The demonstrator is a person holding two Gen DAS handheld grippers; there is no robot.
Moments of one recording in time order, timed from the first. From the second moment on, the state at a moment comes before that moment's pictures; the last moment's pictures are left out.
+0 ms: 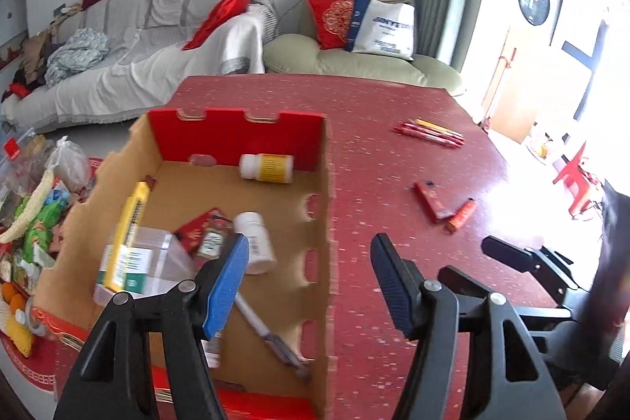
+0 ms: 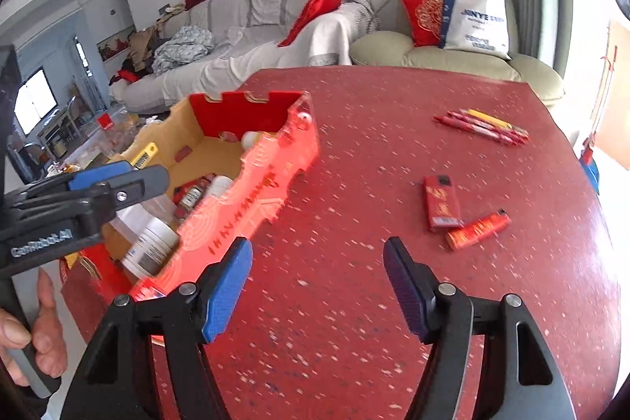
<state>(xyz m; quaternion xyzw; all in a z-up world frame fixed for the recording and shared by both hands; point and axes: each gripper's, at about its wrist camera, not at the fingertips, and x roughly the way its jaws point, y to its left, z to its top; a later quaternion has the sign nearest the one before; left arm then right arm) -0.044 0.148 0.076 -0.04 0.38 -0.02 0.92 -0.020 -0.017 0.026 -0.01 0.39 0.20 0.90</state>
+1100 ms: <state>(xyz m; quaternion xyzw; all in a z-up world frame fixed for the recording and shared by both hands) 0.109 0.016 -0.027 0.00 0.47 -0.02 0.88 0.012 -0.130 -0.032 0.04 0.44 0.13 0.89</state>
